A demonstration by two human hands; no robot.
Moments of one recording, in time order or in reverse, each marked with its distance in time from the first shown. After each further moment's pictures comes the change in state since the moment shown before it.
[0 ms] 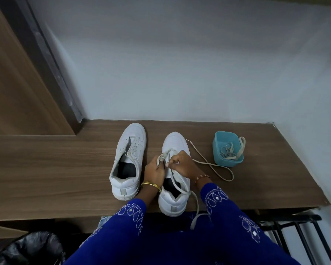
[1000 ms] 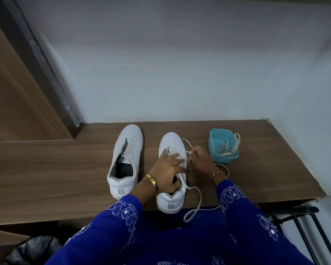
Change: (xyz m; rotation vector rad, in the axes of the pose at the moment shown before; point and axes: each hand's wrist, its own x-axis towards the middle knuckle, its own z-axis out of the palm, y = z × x) left_hand -0.011 0.033 -0.006 0.966 -0.531 0.906; right_hand -0.023 0.027 -0.045 0.083 0.222 0.228
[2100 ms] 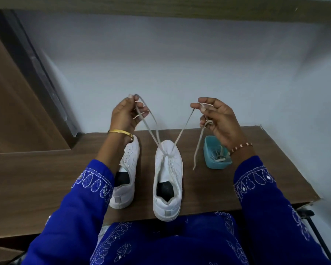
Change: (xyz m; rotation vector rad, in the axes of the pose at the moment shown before) left_hand 0.030 -0.045 -0.157 -1.670 0.869 -0.462; right_hand -0.029 -0.114 -0.115 0.832 -0.023 -0.342
